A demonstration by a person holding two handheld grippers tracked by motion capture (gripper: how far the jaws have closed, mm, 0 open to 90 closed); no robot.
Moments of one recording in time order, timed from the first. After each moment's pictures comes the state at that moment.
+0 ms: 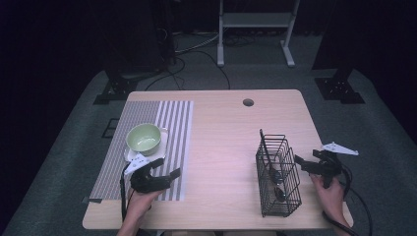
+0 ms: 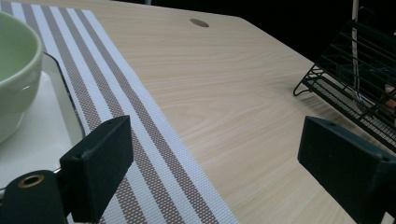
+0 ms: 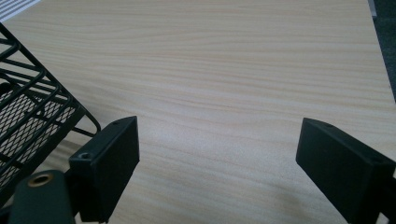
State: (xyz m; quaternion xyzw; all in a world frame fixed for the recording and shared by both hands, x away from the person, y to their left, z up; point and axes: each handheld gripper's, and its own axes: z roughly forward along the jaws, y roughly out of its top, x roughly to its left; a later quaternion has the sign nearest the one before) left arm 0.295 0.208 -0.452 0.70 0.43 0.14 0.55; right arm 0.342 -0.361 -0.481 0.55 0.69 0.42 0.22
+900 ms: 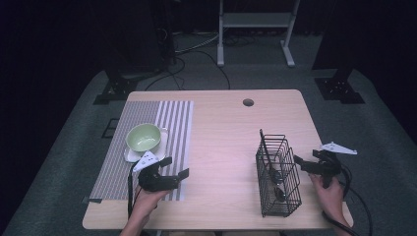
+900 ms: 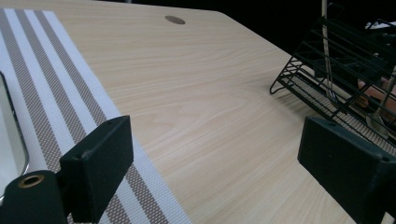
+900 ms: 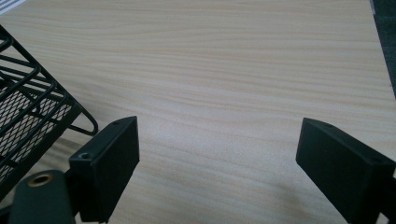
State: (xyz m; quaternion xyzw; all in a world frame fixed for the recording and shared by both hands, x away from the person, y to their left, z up) left arm 0.296 0.185 -0.438 0.72 0.40 0.12 0.55; right arm 0.344 -0.360 -0.481 0.55 0.69 0.42 0.22
